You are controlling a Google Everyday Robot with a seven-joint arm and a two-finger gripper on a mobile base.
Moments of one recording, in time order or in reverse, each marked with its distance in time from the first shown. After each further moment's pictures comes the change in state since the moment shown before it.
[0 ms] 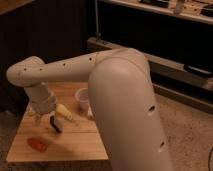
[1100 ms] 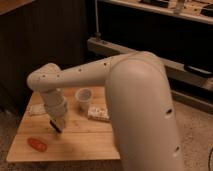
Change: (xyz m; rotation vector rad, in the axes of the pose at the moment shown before) arm 0.030 0.025 0.043 0.155 0.025 0.114
